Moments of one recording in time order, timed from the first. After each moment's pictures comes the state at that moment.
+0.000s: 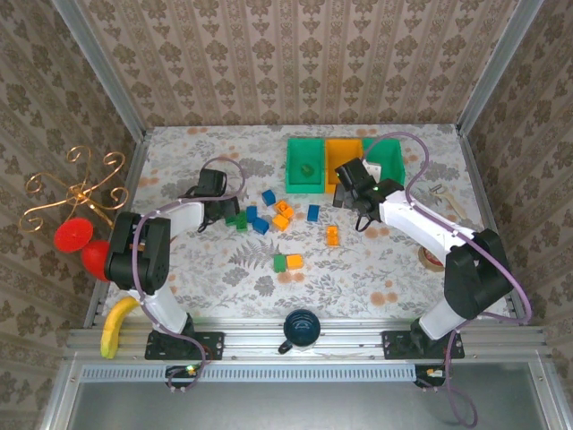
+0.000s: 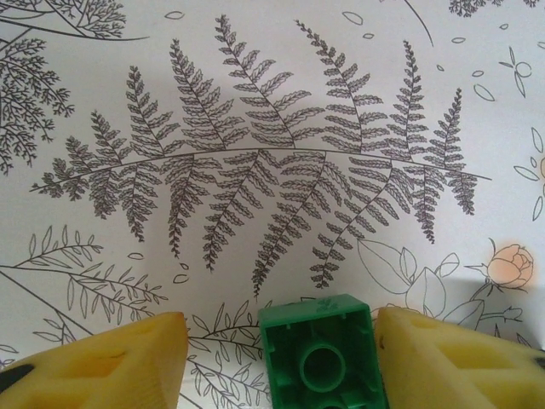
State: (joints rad) left arm -0.27 1.73 0.95 -0.19 -0.07 -0.36; right arm 0.48 1.57 1.18 -0.66 0.44 0.64
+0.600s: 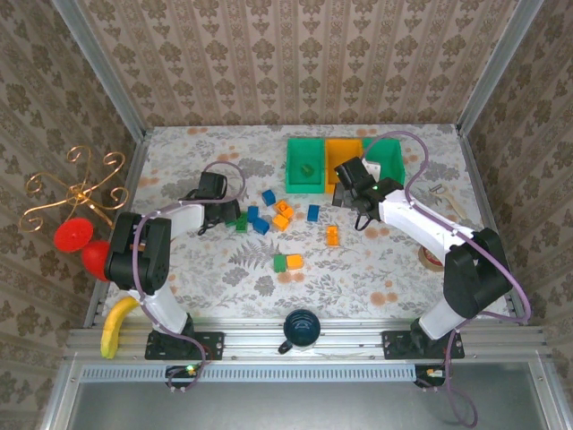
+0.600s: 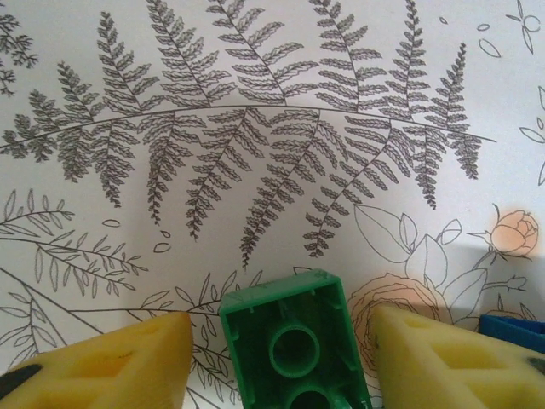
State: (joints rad) left arm -0.27 1.73 0.92 -0.19 -0.04 -0.37; right arm 0.48 1.58 1.19 -0.66 0.44 0.64
